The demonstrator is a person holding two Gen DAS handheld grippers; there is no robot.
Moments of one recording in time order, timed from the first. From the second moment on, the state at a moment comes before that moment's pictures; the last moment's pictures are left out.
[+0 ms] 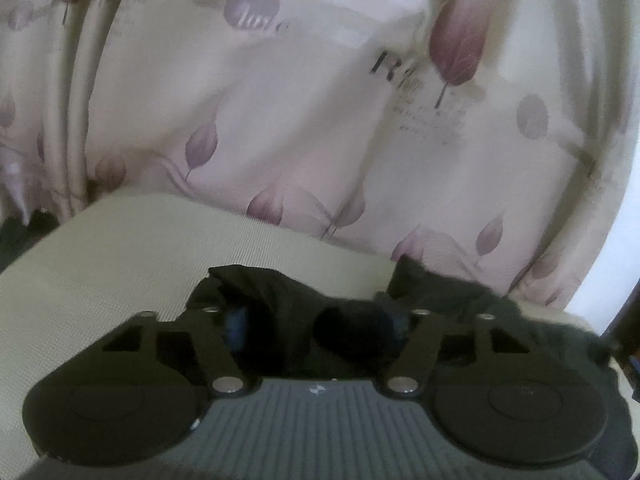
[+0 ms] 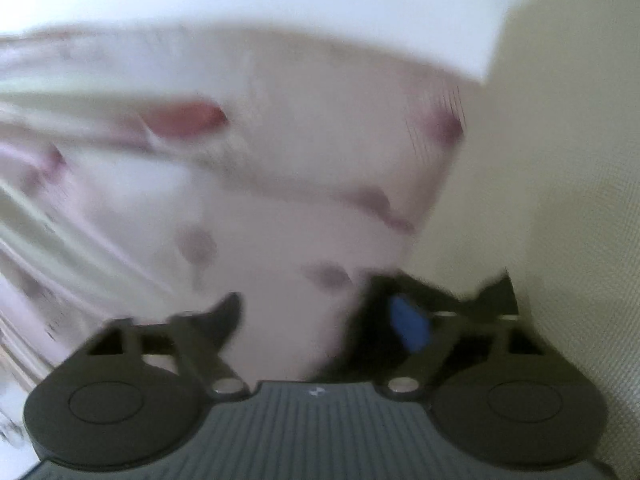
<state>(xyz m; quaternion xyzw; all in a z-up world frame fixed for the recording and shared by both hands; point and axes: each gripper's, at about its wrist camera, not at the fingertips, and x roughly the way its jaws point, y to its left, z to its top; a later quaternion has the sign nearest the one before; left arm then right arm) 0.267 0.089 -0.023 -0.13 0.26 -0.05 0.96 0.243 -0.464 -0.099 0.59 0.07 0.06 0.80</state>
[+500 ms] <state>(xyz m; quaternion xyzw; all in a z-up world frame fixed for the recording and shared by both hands) 0.279 0.028 -0.026 -0.02 0.28 -0.07 0.96 0.311 -0.348 -0.052 0.05 0.29 0.05 0.95</state>
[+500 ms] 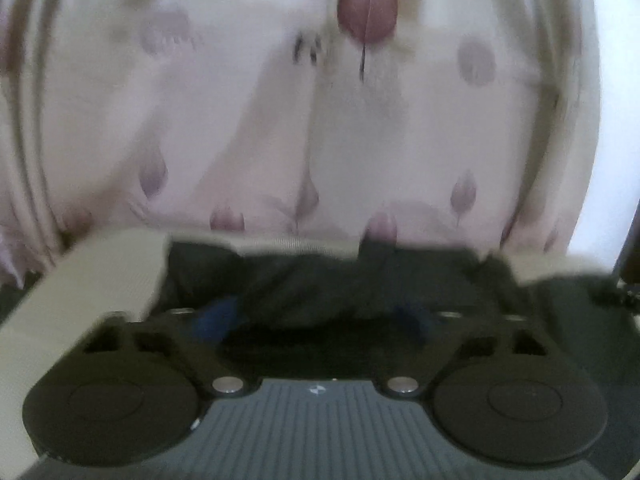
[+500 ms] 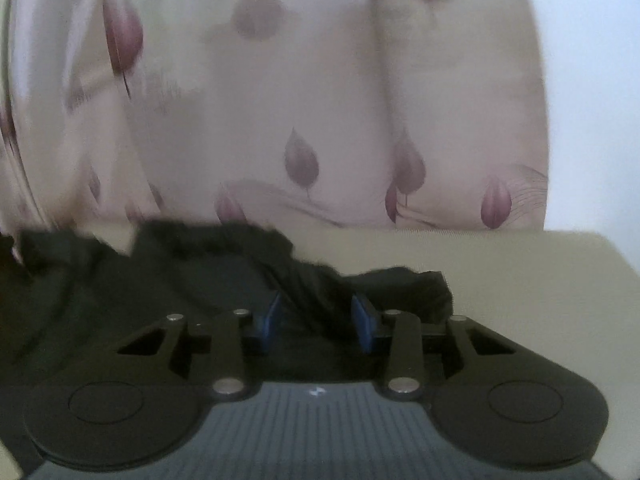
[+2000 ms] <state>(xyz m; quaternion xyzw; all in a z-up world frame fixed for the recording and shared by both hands) 0.105 0.009 0.000 0.00 0.20 -0.10 0.97 0.036 -0.364 0.007 0.07 0.21 0.02 0.97</state>
